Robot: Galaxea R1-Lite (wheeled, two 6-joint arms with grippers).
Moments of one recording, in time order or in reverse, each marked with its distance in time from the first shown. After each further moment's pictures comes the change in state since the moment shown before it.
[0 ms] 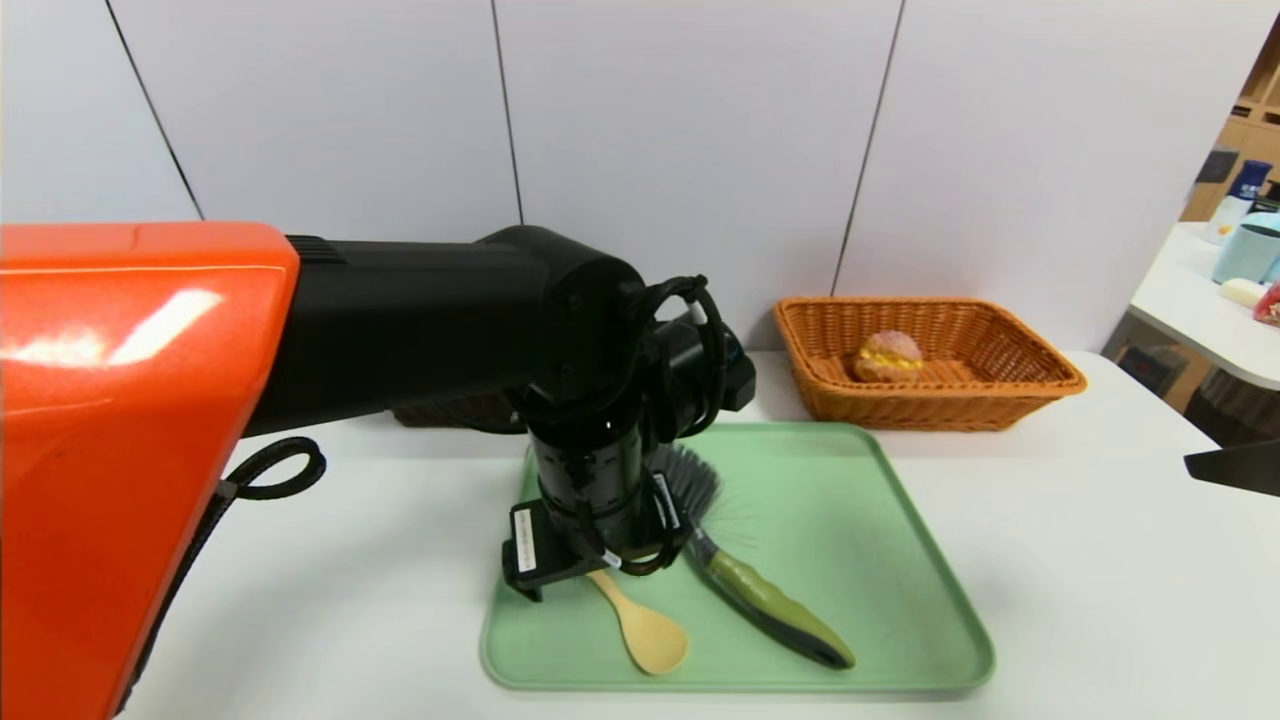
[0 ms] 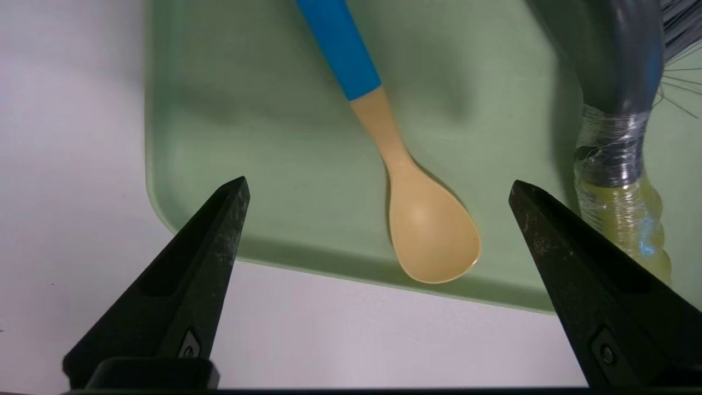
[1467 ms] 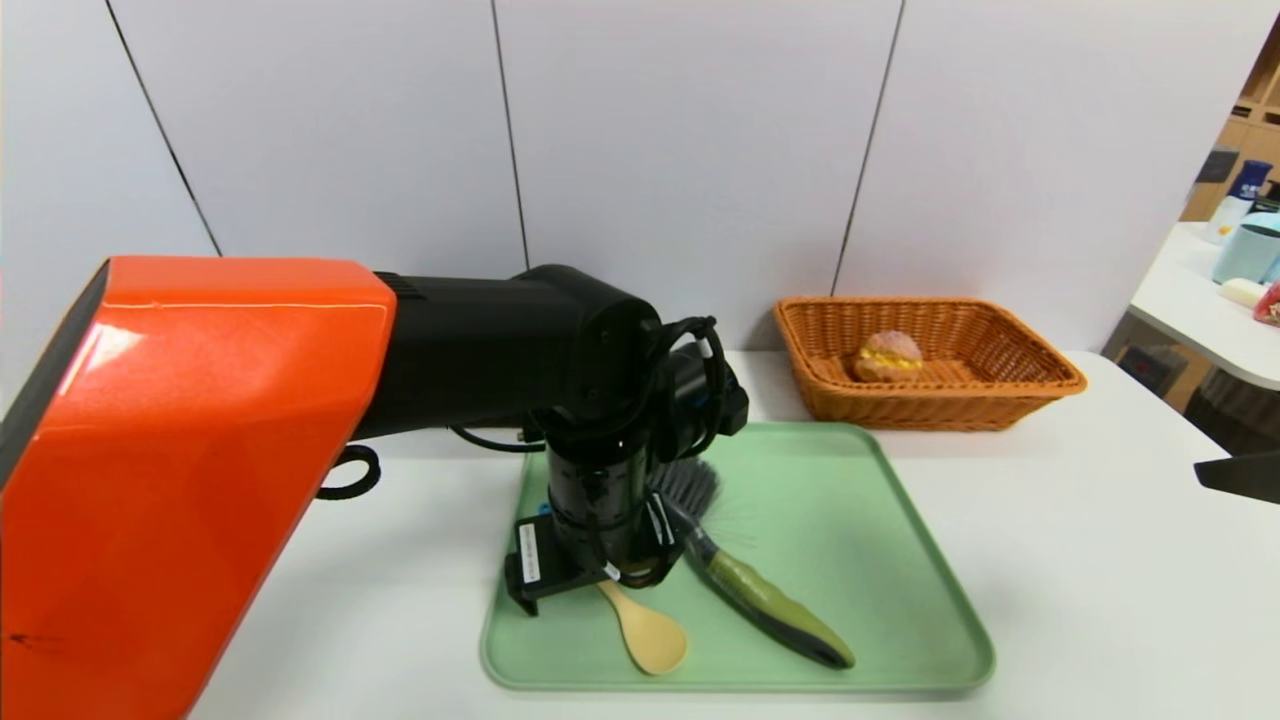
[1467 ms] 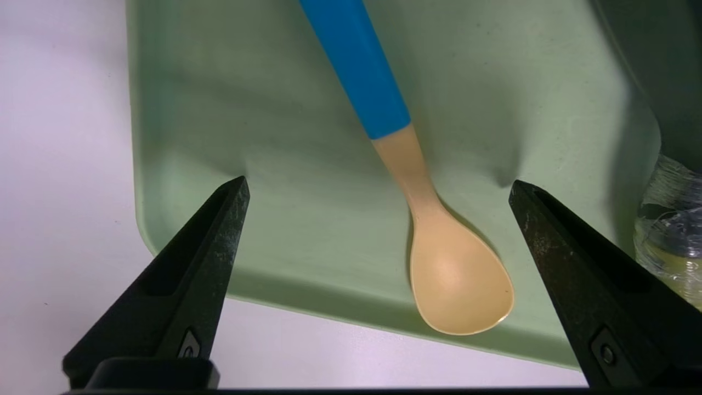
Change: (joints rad) left arm 0.022 0.064 0.007 -0.001 -0.009 0.001; right arm 0.000 -0.020 0.016 0.000 -0.001 0.000
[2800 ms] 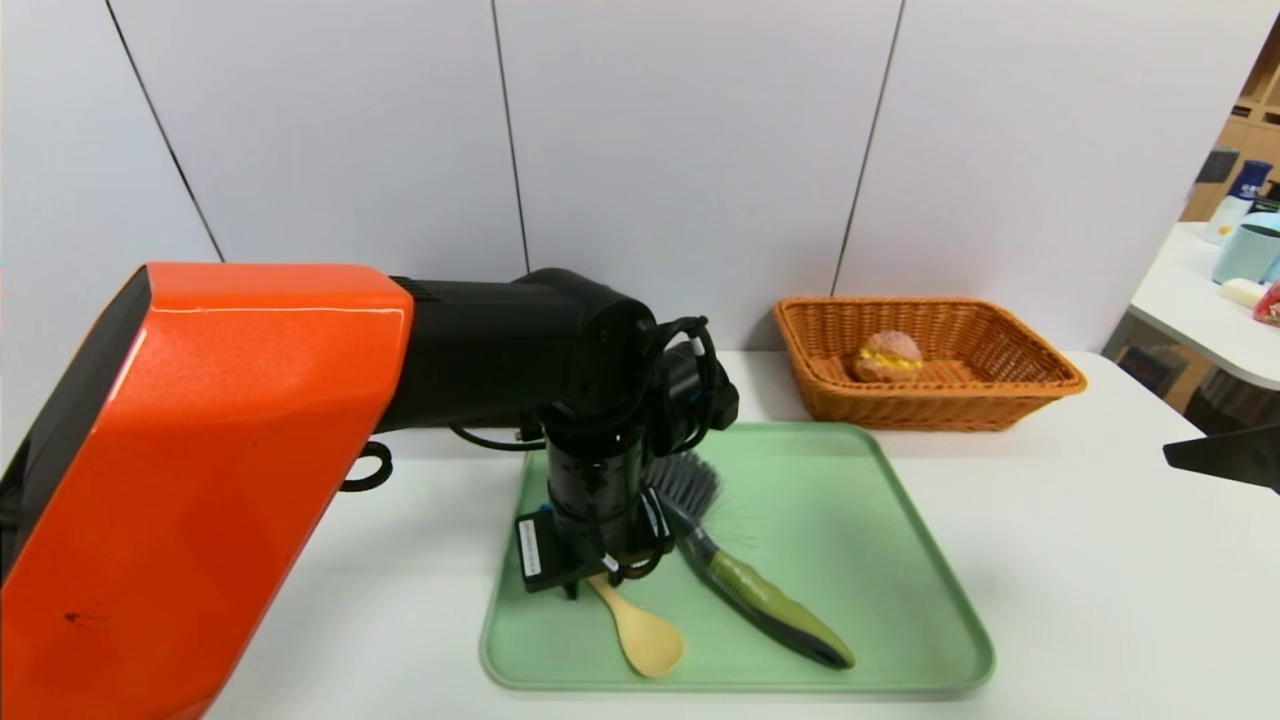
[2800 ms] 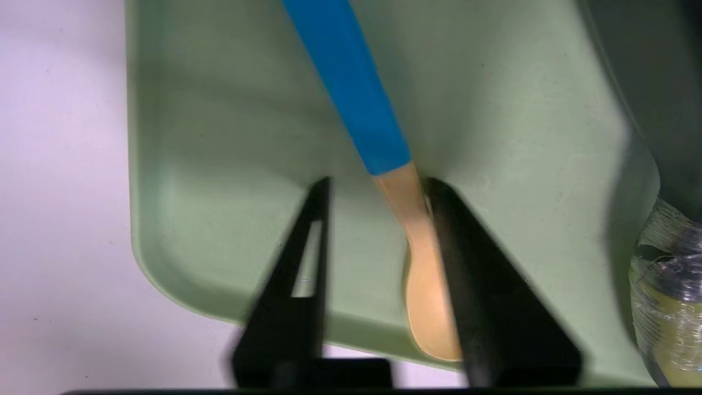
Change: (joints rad) left arm 0.023 0.027 -0.019 -0.002 -0.007 -0.003; right arm 0.000 0.037 -0.002 -0.044 0.001 -0.001
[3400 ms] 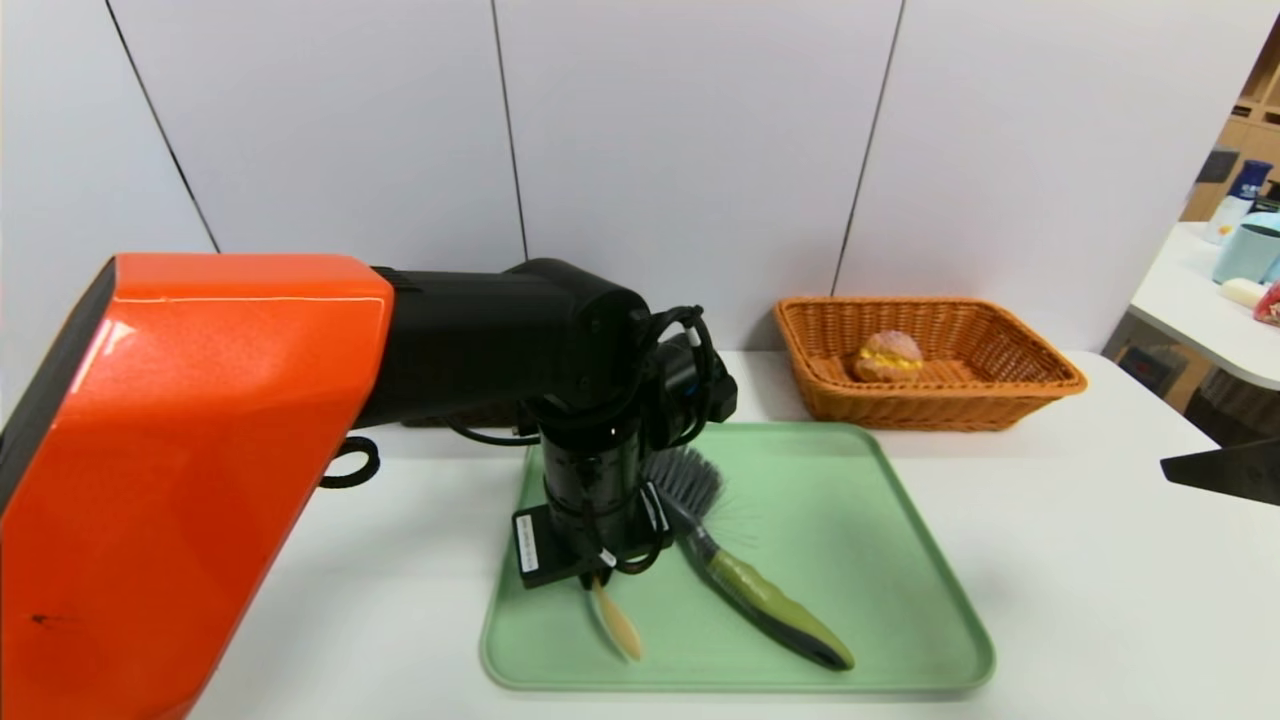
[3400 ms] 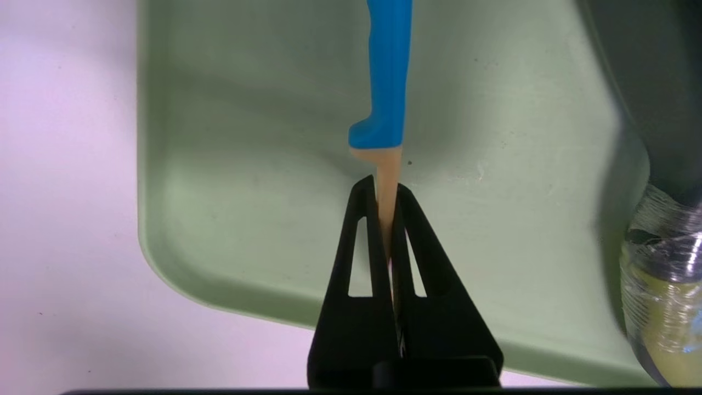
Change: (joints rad) left arm 0.000 -0.020 0.000 0.002 0.000 0.000; right arm -0.001 -0.001 0.024 0.000 -0.001 0.001
